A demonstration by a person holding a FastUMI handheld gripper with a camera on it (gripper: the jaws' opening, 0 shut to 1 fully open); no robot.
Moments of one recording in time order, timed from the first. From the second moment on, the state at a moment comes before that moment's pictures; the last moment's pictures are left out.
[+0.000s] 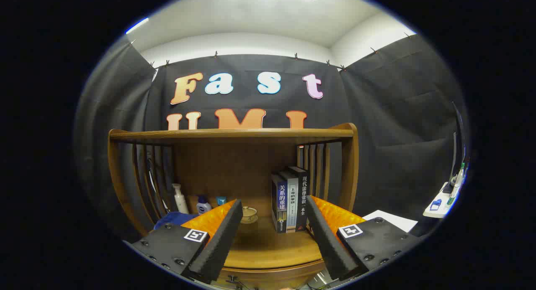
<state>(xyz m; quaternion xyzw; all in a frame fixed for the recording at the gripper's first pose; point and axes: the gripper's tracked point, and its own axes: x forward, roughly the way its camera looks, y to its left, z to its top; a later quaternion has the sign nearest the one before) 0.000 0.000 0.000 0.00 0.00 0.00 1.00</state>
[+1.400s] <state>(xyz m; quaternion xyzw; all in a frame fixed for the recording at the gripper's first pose) -0.059 0.077 -0.138 0.02 0.04 0.03 1.00</state>
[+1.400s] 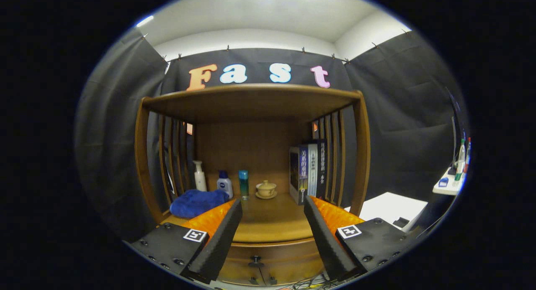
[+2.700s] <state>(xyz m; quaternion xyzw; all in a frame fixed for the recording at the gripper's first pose) -0.023 0.118 -0.387 0.07 0.20 0.04 0.98</state>
